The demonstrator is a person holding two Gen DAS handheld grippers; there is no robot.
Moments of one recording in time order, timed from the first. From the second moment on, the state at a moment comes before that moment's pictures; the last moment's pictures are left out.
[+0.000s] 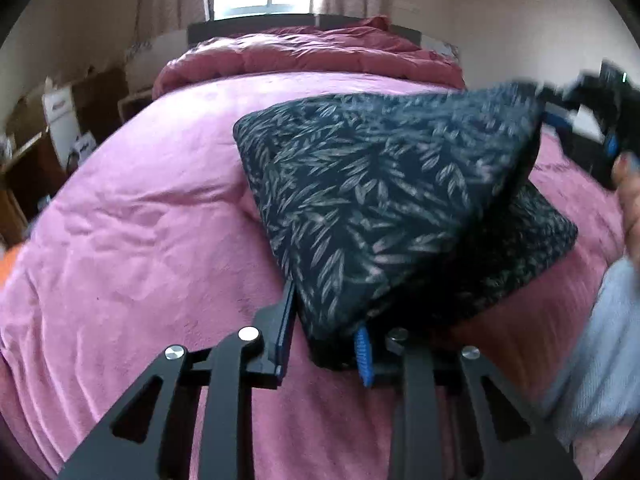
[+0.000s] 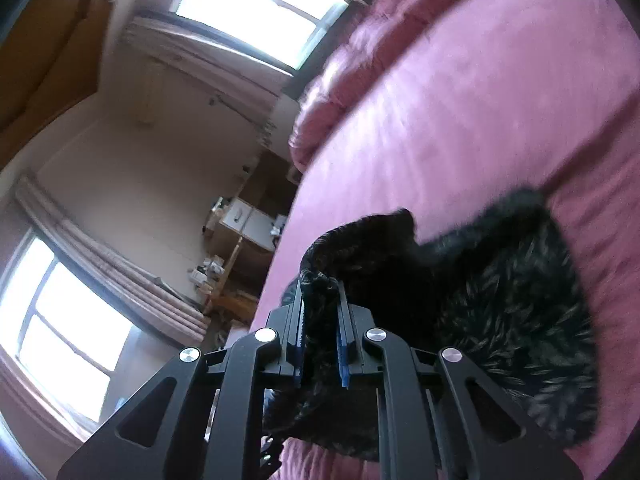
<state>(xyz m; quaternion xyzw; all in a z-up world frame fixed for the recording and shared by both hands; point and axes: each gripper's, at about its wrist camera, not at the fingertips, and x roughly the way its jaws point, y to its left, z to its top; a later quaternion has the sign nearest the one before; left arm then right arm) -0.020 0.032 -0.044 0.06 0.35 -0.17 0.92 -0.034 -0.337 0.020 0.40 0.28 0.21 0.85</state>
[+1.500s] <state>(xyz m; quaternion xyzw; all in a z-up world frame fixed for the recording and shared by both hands) 0.005 -0.021 -0.032 0.07 0.34 -0.21 0.92 0.030 -0.372 -0.011 0.30 0.36 0.17 0.87</state>
